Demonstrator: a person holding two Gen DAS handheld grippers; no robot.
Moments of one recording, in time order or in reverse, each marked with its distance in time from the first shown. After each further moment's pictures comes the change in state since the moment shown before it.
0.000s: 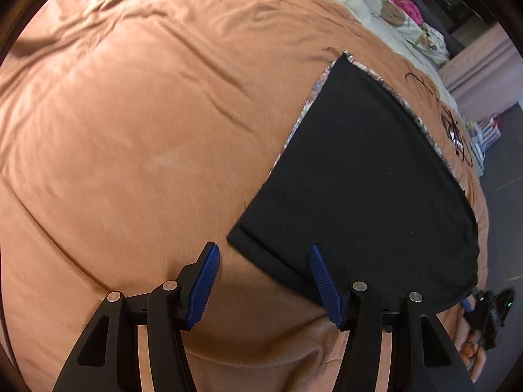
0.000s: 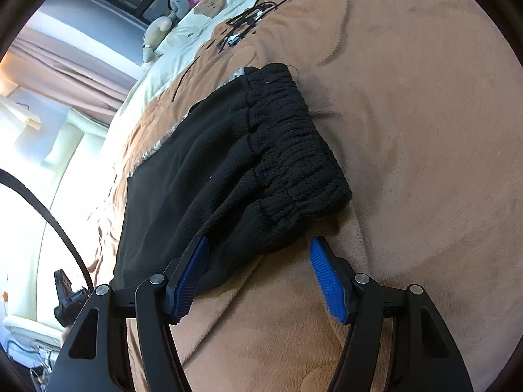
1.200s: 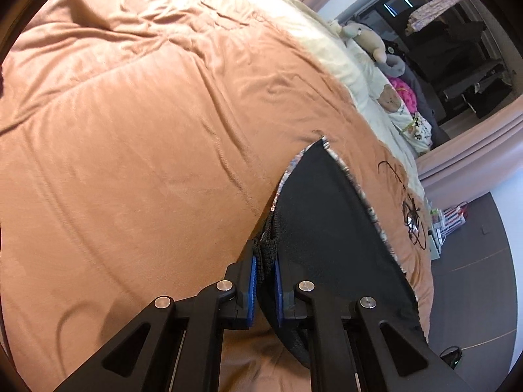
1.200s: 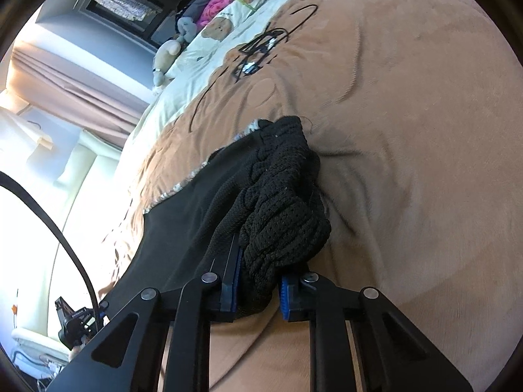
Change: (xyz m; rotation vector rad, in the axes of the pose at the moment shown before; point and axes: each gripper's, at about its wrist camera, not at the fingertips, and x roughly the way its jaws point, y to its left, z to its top) left arm -0.071 0.016 -0.012 -0.251 -0.254 -0.184; right arm -0.024 0.019 -0.015 0.008 -0.086 0.041
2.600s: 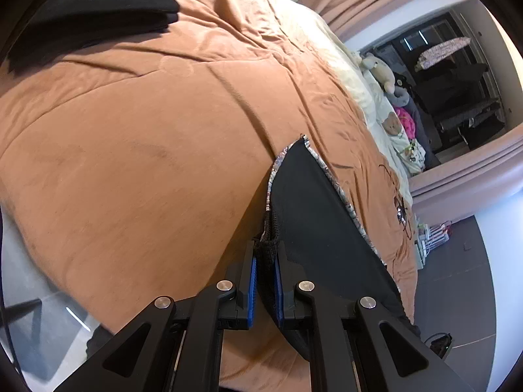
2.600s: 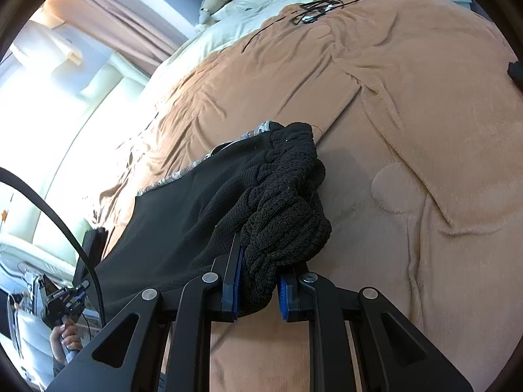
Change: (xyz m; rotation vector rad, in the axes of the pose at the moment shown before) left arm -0.180 0.144 -0.141 -0.149 -0.060 -0.041; right arm -0.047 0.046 -0.068 -0.251 0.167 -0.003
